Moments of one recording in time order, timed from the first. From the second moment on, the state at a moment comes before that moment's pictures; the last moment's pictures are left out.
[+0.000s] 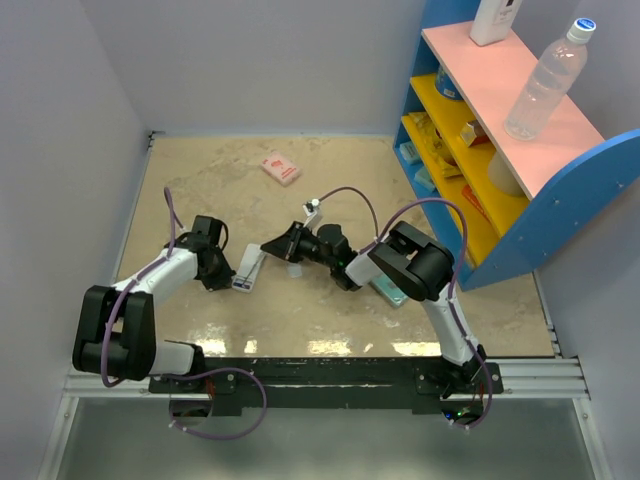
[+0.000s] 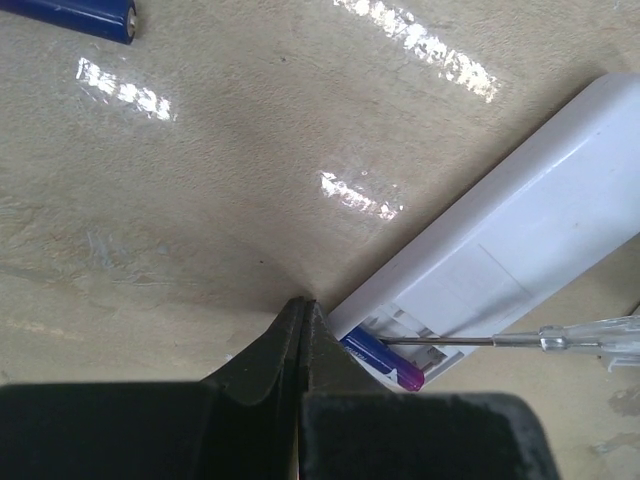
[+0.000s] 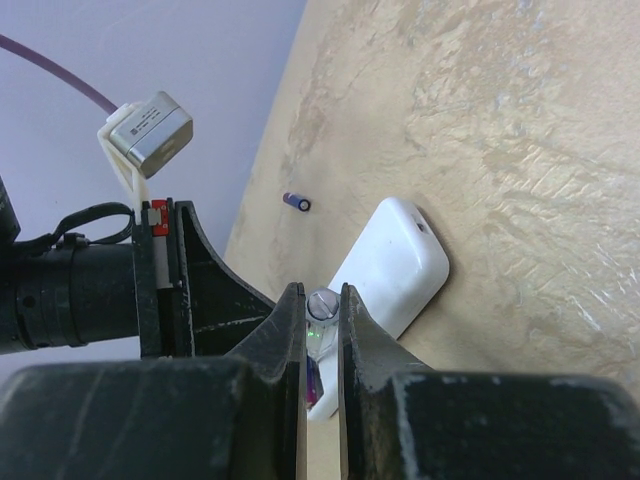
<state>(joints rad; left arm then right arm) -0.15 1.36 0.67 -0.54 -0.07 -0.68 0.83 2.22 1.02 1.10 -0.25 1.04</state>
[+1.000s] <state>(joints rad) -0.15 1.39 0.72 -0.52 -0.05 -0.70 0.89 2.21 0.99 1.10 -0.21 1.04</state>
